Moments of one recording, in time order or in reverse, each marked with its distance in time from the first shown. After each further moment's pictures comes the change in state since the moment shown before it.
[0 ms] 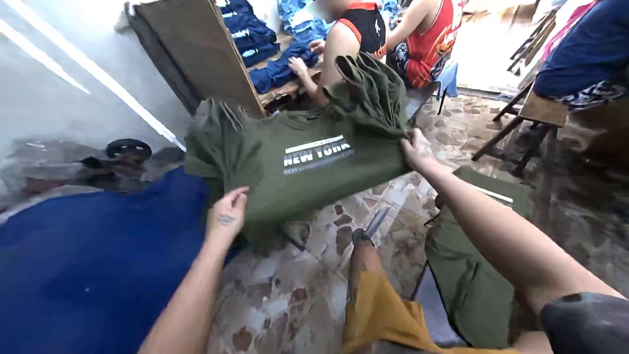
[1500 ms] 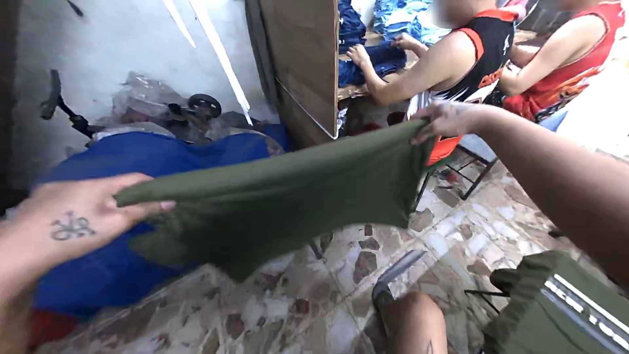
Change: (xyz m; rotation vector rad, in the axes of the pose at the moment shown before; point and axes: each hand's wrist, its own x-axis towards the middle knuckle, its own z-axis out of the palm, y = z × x) left_hand -0.012 -0.071 -0.204 0.486 0.027 -0.150; right_hand 0.151 -0.221 0.077 -0.191 -0.806 -0.712
